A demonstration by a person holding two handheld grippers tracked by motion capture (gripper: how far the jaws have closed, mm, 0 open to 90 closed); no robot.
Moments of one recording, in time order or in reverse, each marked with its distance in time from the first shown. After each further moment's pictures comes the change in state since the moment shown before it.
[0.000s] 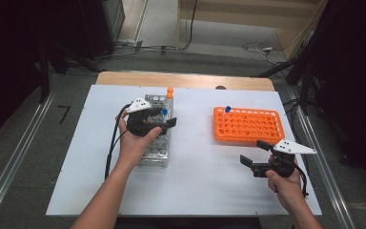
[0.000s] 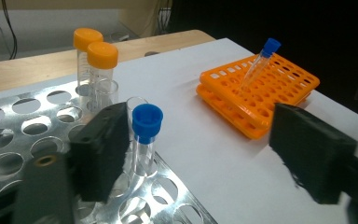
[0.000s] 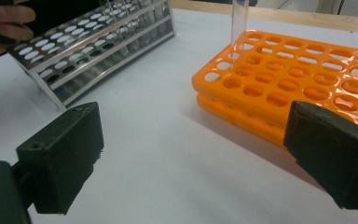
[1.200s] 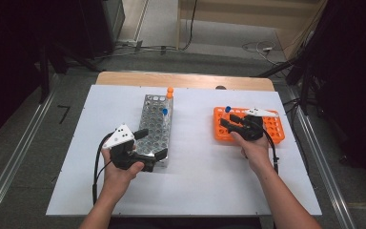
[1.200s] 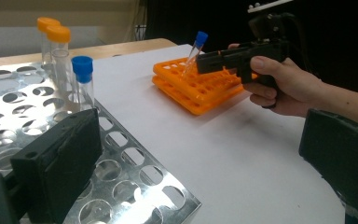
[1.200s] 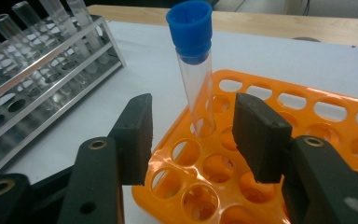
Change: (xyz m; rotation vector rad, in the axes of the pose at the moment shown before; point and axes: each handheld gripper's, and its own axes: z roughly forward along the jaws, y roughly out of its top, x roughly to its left) left arm -0.043 -0.042 -0.067 -0.062 -0.076 0.022; right arm -0.028 0.049 0.113 0.031 -0.121 0.097
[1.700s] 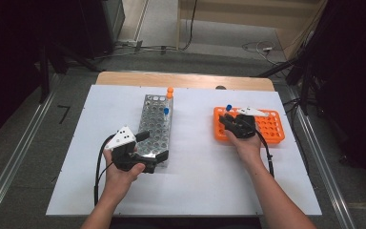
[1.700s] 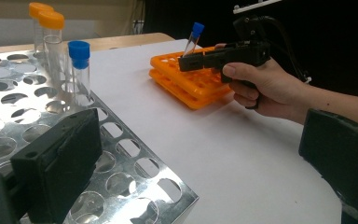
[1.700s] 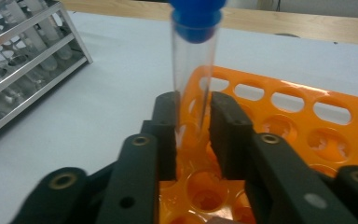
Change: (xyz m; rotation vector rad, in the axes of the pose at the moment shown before) left arm 0.000 -0.005 0.004 0.011 -0.011 -0.016; right arm 0.004 -0.005 0.025 -0.002 -0.110 -0.021
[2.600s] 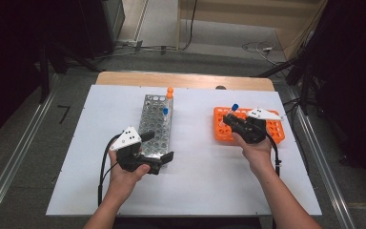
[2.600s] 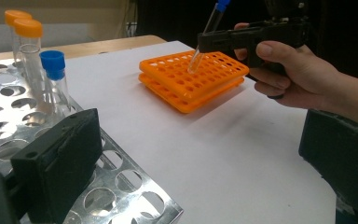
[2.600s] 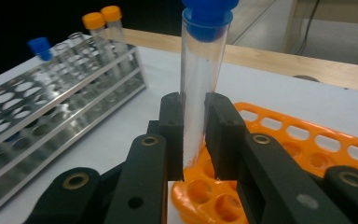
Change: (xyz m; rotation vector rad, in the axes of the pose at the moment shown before) left arm -0.010 0.004 0.007 -0.005 -0.024 0.027; right arm 0.017 0.015 -0.060 -0.090 0.123 -0.056
